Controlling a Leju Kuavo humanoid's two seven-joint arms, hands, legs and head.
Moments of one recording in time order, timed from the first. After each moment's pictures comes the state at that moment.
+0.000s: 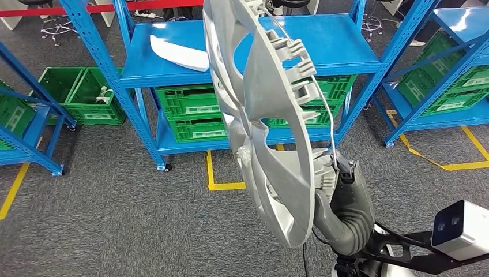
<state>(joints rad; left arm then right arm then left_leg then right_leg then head) -0.13 -0.02 -1.10 -0.22 0.78 0.23 0.01 -0.11 -0.37 0.63 -2.28 -0.46 -0.21 -0.17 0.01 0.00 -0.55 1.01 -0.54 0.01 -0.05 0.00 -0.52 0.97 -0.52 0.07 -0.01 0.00</state>
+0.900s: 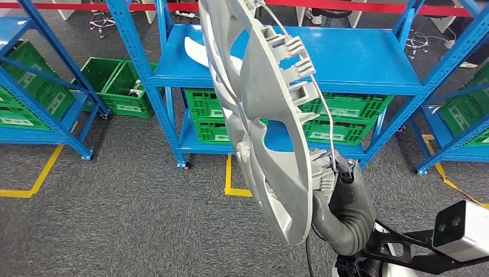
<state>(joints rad) -0.13 -0.03 -1.10 -0.22 0.78 0.23 0.01 -0.13 -0.37 0.63 -2.29 -0.45 -0.20 -0.16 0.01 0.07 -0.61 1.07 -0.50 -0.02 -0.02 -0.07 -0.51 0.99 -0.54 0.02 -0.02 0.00</state>
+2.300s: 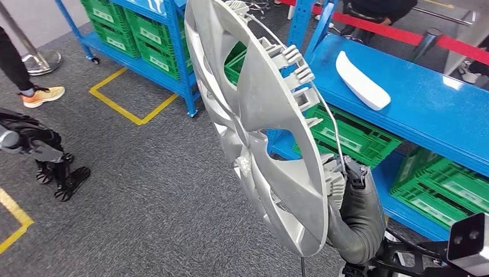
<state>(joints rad) -0.13 -0.03 -1.09 -0.22 0.79 0.23 0.01 -0.12 -0.38 0.63 -2.29 -0.45 -0.19 -0.15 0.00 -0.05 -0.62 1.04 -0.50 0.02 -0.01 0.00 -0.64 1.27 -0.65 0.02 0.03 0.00</state>
